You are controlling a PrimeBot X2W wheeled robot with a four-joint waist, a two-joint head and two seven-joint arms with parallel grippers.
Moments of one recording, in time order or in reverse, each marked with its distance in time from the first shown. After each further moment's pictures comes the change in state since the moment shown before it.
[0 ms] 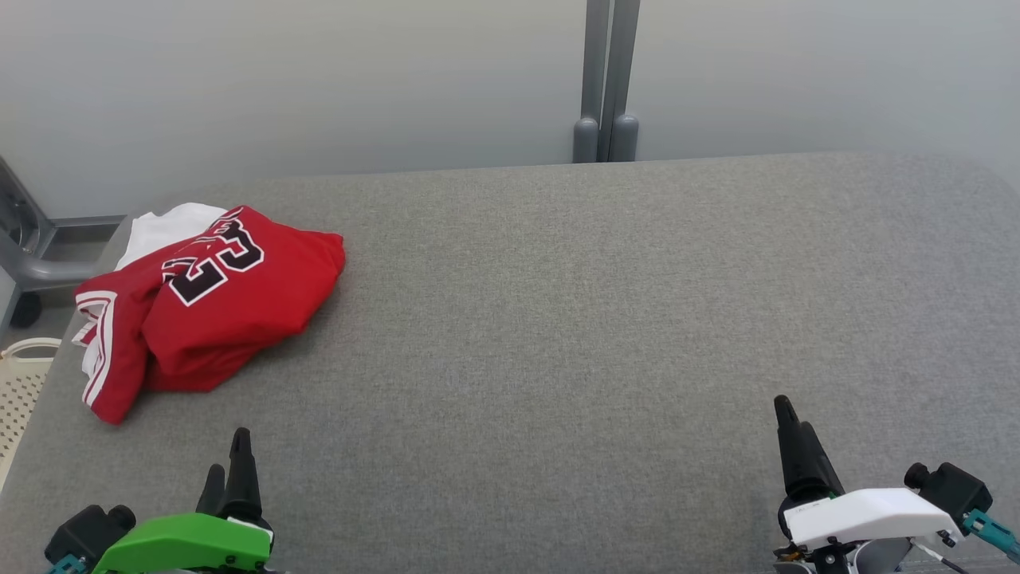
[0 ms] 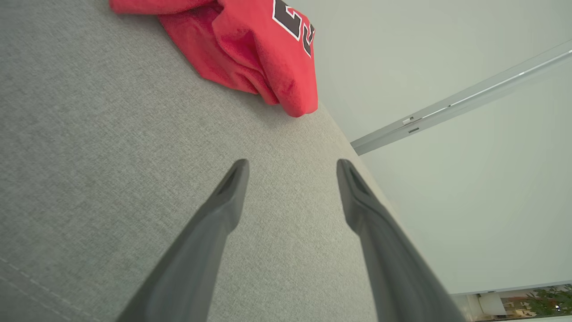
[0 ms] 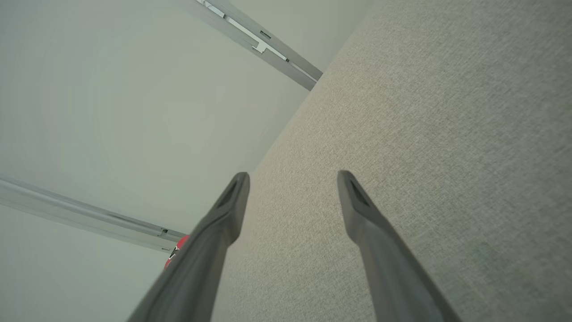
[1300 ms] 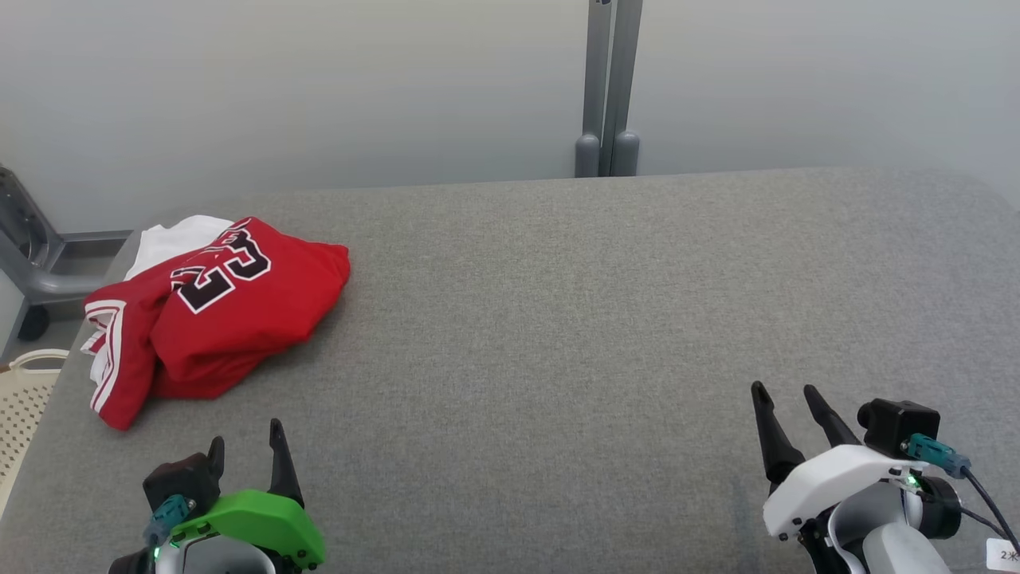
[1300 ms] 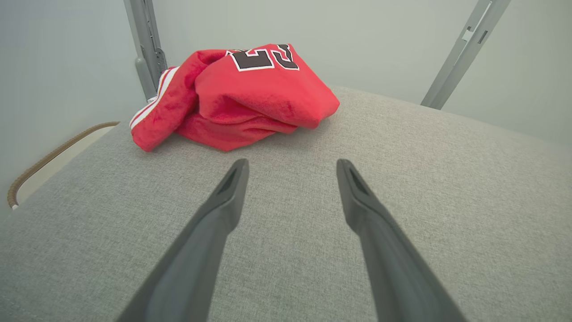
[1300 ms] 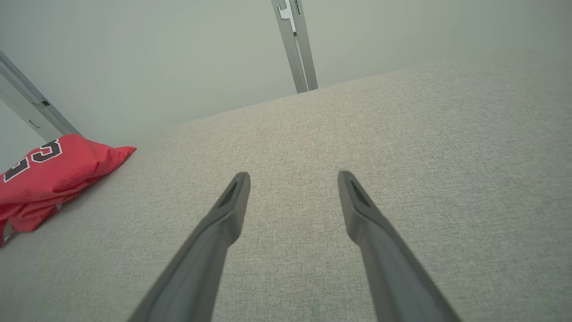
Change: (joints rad) left arm -0.100 0.065 -0.184 0.177 0.595 0.130 -0.157; right arm -0.101 -0.002 -0.072 0.078 -0.715 0.000 0.106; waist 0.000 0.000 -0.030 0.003
